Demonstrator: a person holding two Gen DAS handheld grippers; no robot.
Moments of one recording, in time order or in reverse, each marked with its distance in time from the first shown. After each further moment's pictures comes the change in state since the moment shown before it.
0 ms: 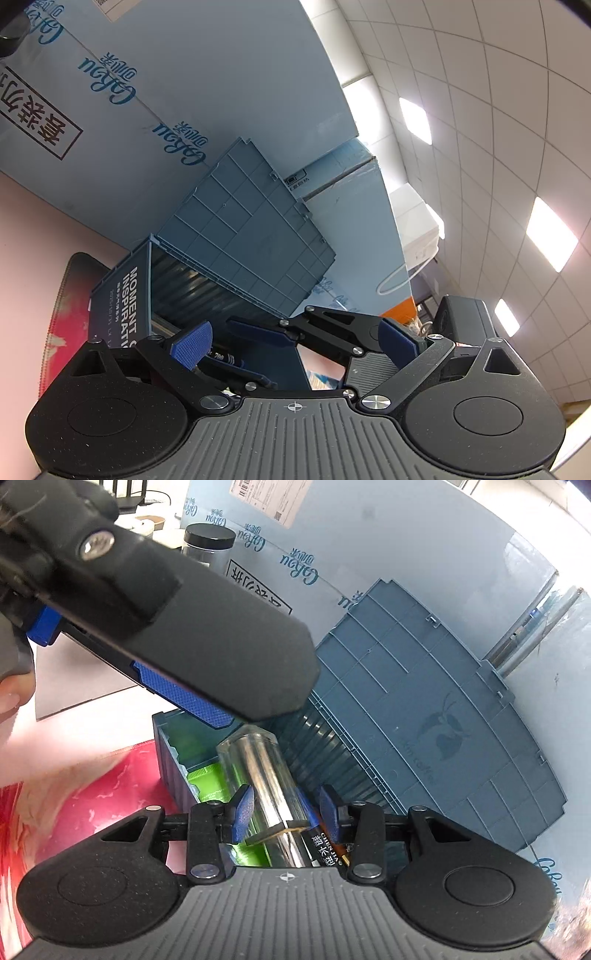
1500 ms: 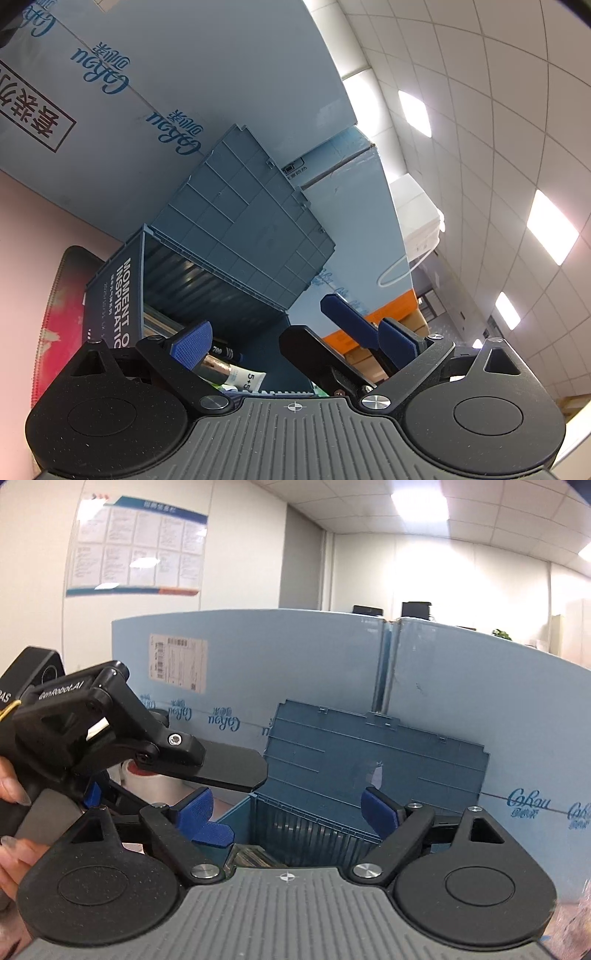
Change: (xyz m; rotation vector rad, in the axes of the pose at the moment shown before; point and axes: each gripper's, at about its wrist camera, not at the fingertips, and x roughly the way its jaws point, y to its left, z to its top) left arm 0.007 -0.002 -0.004 0.007 0.020 0.003; right arm -0.069 0.013 -0.051 0.469 -0.518 -0.149
